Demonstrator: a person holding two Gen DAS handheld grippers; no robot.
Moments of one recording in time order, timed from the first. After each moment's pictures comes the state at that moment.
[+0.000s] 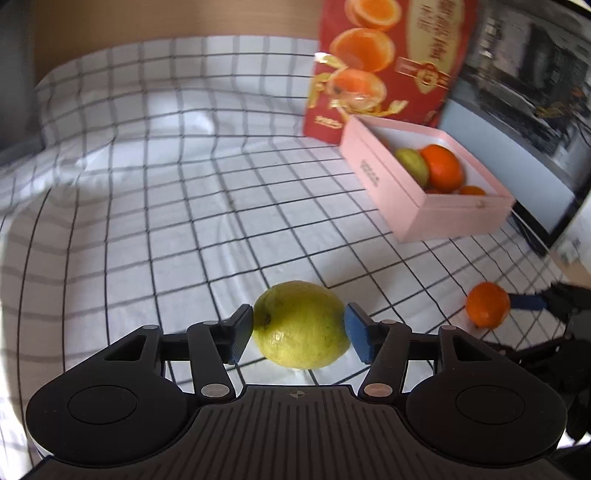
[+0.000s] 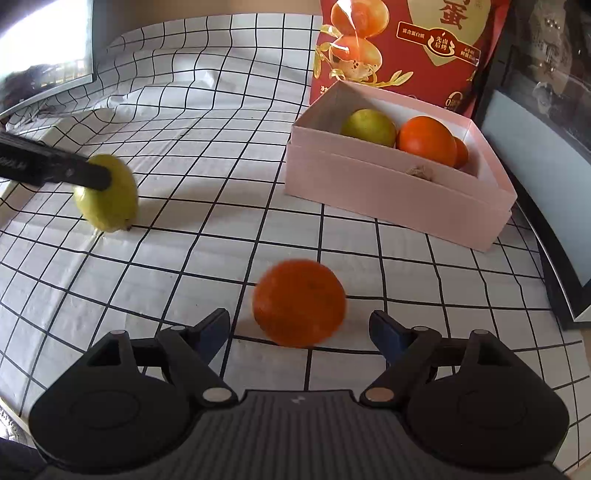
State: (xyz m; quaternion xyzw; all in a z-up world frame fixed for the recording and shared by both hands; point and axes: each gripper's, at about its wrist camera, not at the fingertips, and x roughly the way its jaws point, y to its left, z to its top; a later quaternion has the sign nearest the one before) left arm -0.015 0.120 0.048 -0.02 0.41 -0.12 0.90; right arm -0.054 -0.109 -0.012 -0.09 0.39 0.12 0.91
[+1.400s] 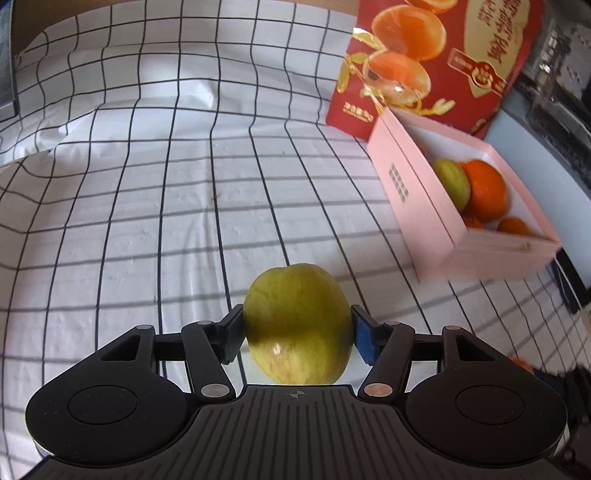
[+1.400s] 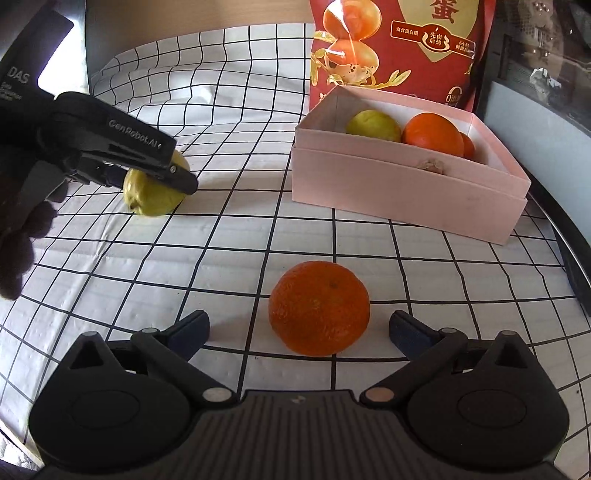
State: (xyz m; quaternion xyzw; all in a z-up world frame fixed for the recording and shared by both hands) left arm 0.040 0.081 0.023 -0.06 0.44 -0.07 0.89; right arm -0.051 -0.107 -0.024 -0.05 0.36 0.12 0.92
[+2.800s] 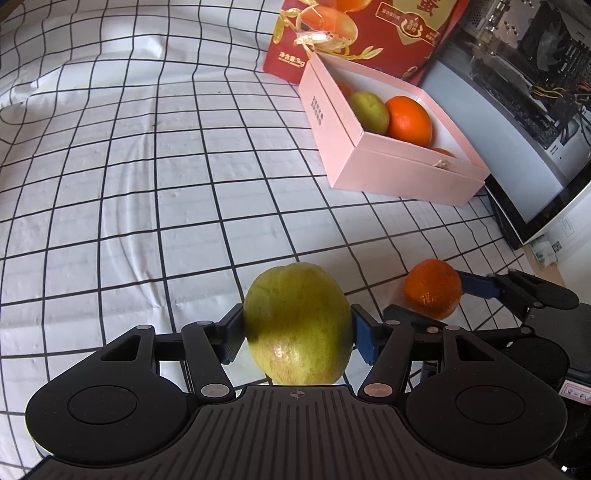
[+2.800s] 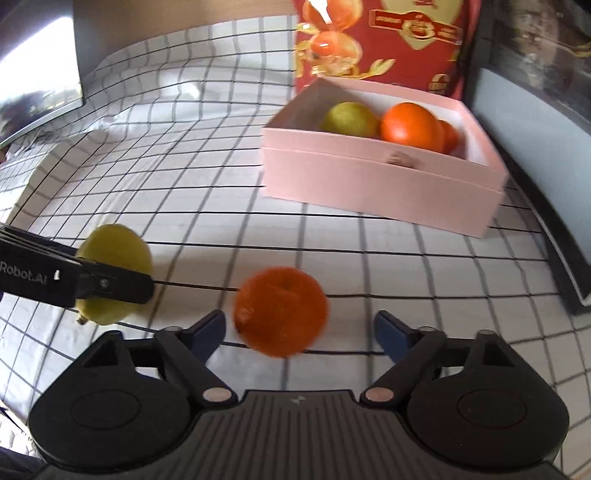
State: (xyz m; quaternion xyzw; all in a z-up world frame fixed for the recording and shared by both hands) left arm -0.020 0.049 0.024 -0.09 0.49 -0.14 0.86; right arm -0.047 -0.125 -0.018 -0.05 0.39 0.14 0.91
